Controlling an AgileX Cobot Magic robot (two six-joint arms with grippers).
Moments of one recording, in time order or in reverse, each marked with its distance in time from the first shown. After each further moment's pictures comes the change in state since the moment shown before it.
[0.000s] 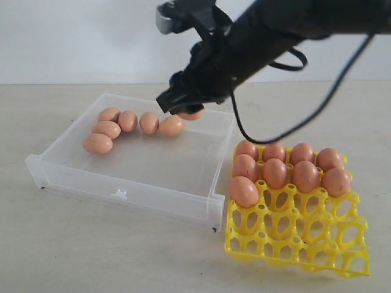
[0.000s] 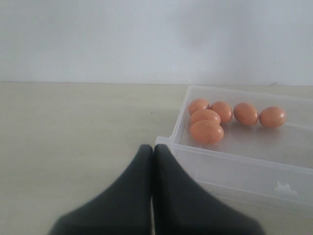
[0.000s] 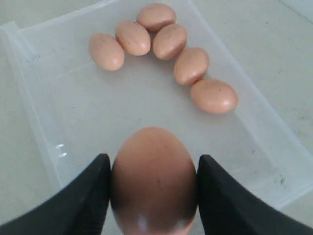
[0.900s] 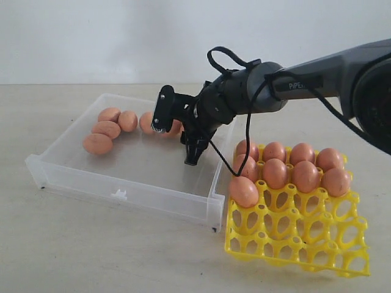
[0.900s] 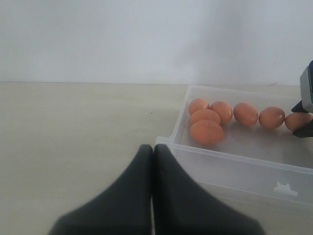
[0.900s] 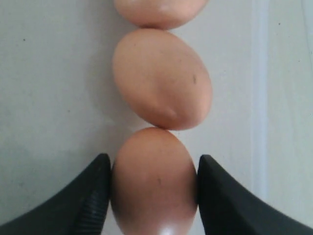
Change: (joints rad) left arm 0.000 0.000 0.000 0.000 0.000 0.000; right arm 0.002 0.549 -0.275 -0.715 -0.224 -0.069
